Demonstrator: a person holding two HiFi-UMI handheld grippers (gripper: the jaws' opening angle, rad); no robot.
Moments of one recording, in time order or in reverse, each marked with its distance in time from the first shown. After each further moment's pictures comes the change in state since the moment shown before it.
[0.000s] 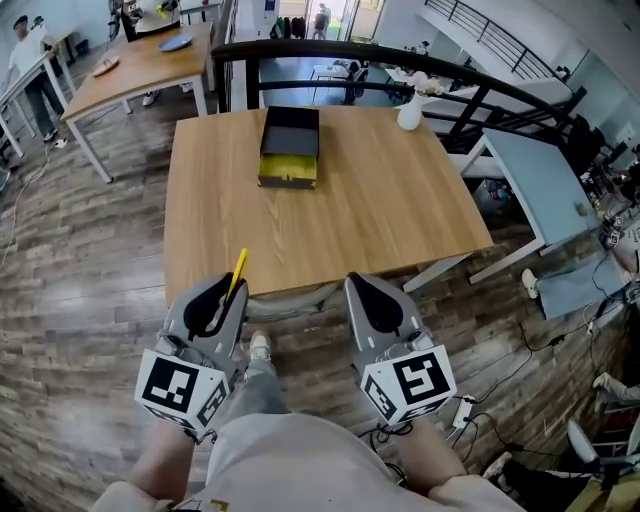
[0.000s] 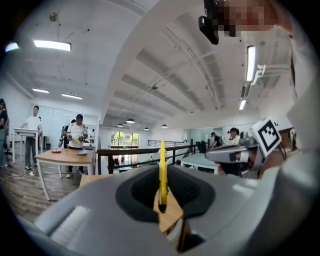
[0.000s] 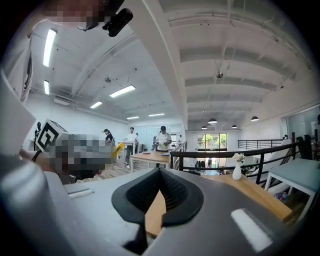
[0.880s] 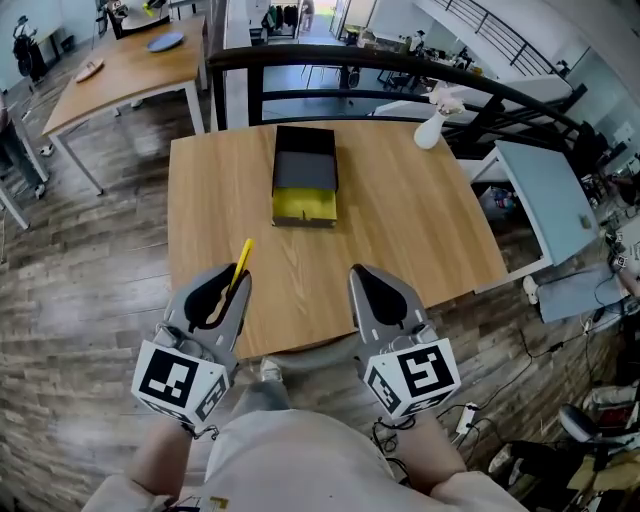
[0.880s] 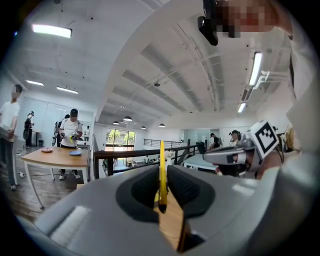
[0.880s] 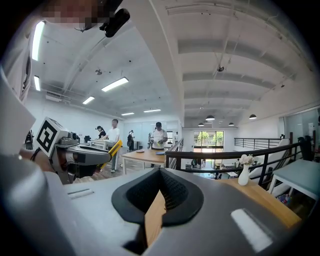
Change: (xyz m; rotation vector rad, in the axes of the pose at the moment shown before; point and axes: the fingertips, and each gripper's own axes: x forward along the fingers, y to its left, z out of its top) left arm 0.130 0.168 0.029 -0.014 0.003 -0.068; right arm 0.204 -0.035 0.041 0.000 0.038 -0.049
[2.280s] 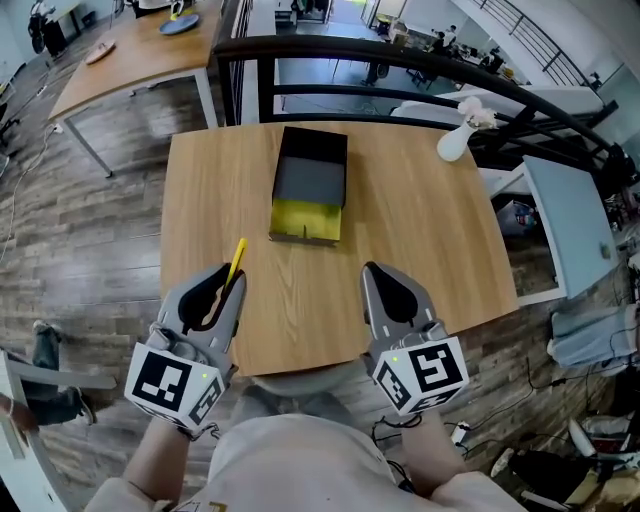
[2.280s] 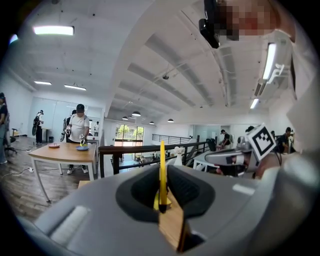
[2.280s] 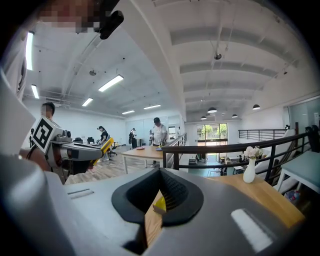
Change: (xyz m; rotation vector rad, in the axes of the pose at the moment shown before) left arm 0.105 0.034 -0.009 -0.038 0.065 0.105; right arm 0.089 -0.105 -0.022 0.049 0.053 0.060
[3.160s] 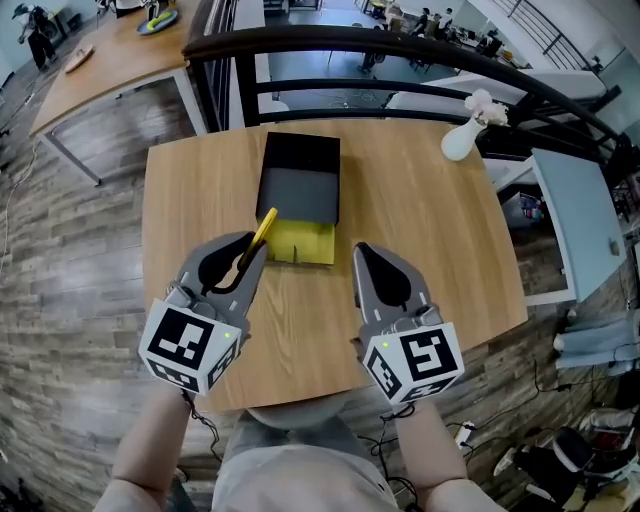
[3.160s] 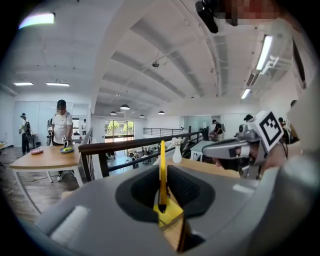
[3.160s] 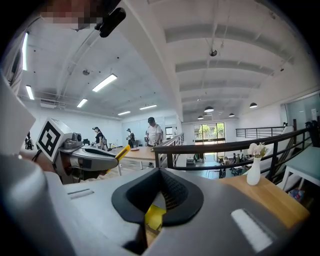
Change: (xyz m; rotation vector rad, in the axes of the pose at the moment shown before) left arm 0.165 0.026 -0.021 0.097 0.085 -0.103; right arm 0.105 -0.074 -0.008 0.027 -0.016 -0.024
